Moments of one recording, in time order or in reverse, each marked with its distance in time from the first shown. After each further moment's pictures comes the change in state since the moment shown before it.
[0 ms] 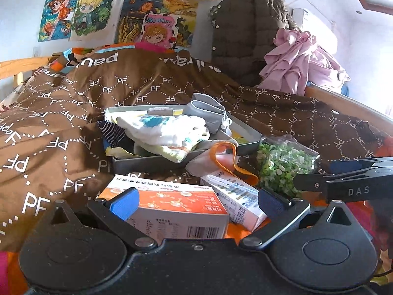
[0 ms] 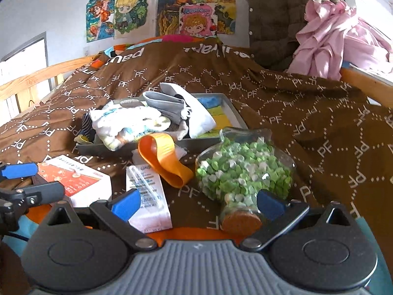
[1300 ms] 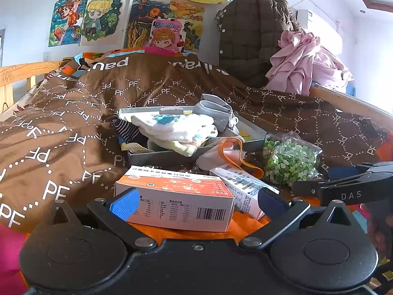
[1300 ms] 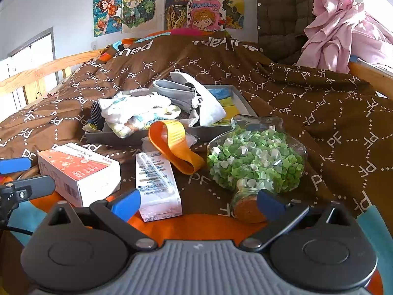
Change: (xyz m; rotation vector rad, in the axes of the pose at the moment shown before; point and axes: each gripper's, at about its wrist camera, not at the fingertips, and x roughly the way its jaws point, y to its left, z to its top) left arm -0.024 0.001 -0.014 0.003 -0.016 0.050; right arm 0.002 0.007 -0.011 -0.018 0.016 0.036
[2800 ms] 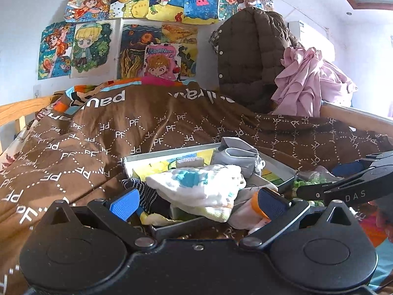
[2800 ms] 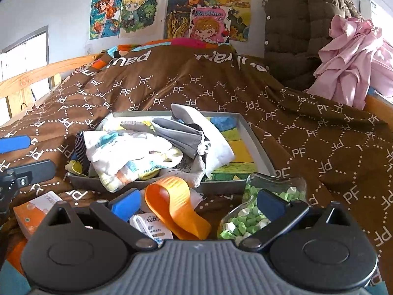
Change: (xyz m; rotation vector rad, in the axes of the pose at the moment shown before) left arm 0.058 0.049 0.070 0.106 -0.114 -0.016; right arm 0.063 0.025 0.076 -0.054 -0.029 -0.044
